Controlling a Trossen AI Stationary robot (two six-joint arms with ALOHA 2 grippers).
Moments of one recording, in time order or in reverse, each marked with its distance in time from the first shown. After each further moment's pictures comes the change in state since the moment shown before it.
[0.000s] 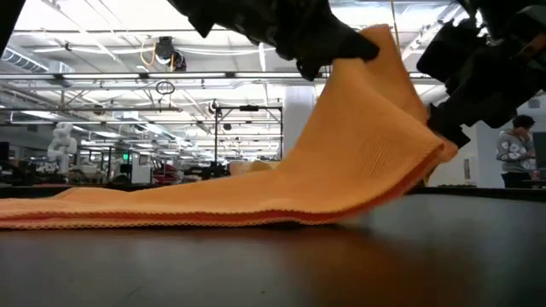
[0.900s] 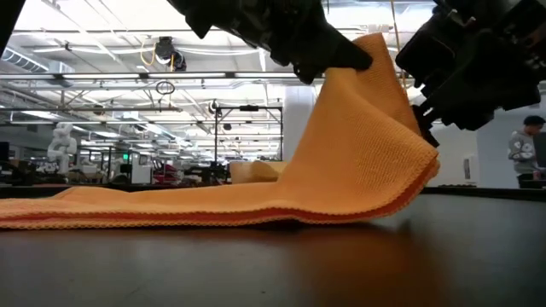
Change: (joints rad) left arm -0.001 -0.003 -0.001 -0.052 0.003 0.042; right arm -0.099 0.247 0.040 0.328 -0.318 -0.136
